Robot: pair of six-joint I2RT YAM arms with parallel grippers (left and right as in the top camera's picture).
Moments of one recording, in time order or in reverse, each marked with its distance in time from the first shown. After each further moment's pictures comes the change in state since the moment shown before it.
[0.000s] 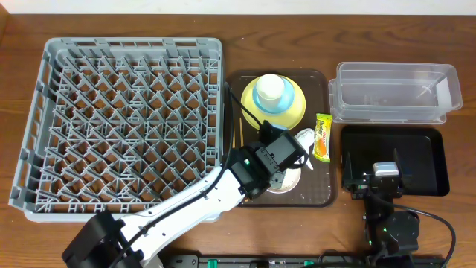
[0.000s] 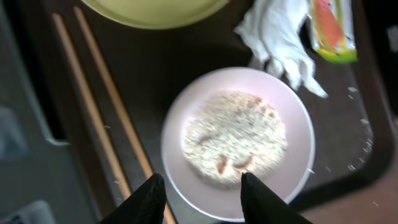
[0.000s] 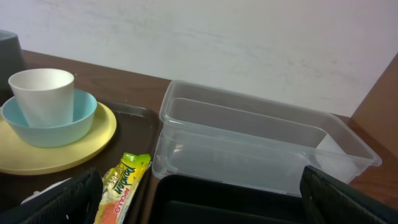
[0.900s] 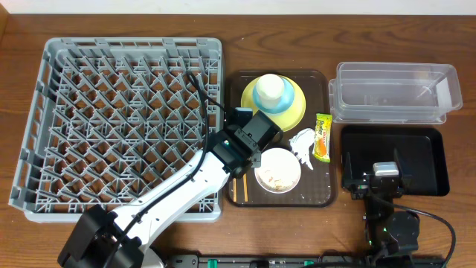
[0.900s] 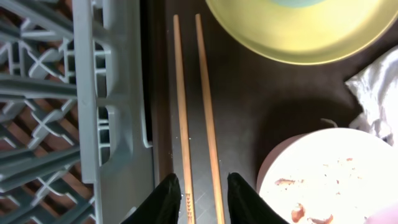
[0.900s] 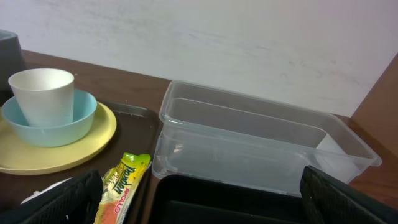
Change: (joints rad) left arm 0.174 0.000 -0.035 -0.023 -0.059 -0.118; right arm 0.000 0.000 0.000 0.000 0.000 0.000
